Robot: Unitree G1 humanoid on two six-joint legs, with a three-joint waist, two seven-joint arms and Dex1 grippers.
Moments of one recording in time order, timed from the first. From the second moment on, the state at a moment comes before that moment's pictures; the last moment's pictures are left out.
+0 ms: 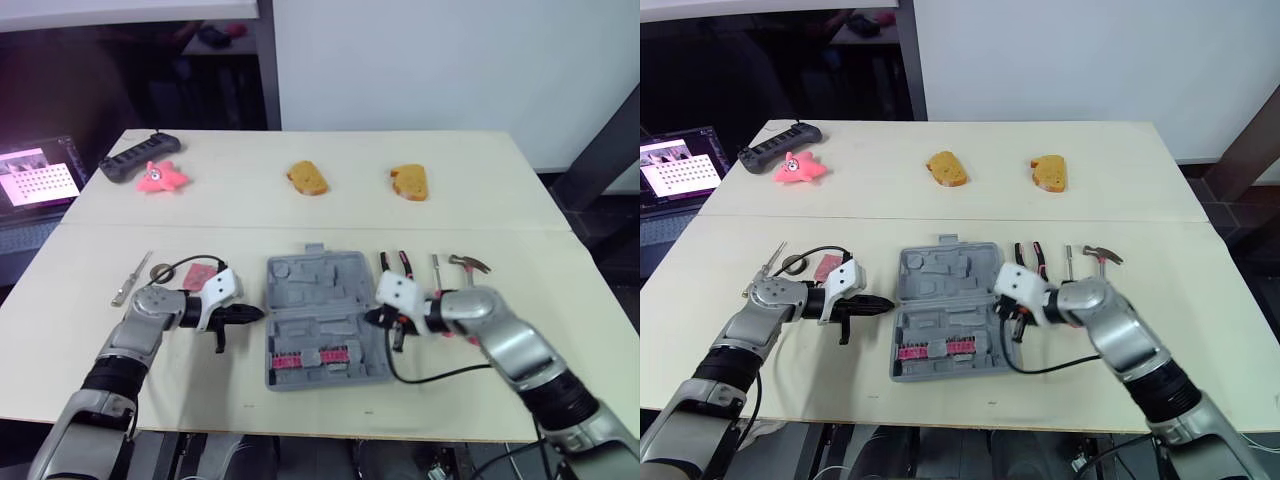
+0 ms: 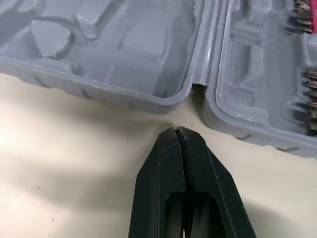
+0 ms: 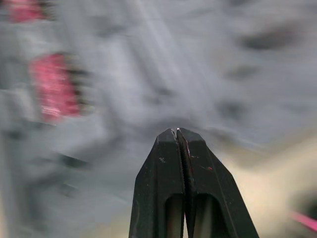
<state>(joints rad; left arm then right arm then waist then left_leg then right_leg) -0.45 0.59 -0.14 0.48 -0.08 0.02 -1.24 -0.42 -0.72 0.30 -0.16 0.05 0.60 0.96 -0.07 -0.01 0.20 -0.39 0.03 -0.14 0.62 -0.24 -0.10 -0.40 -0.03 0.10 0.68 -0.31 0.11</state>
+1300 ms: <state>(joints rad) -0.36 0.60 -0.14 0.30 -0.09 0.15 -1.20 -0.44 -0.63 0.37 0.05 -0.06 0.41 1.06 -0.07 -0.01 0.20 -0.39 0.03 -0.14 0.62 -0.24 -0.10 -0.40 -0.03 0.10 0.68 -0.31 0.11</state>
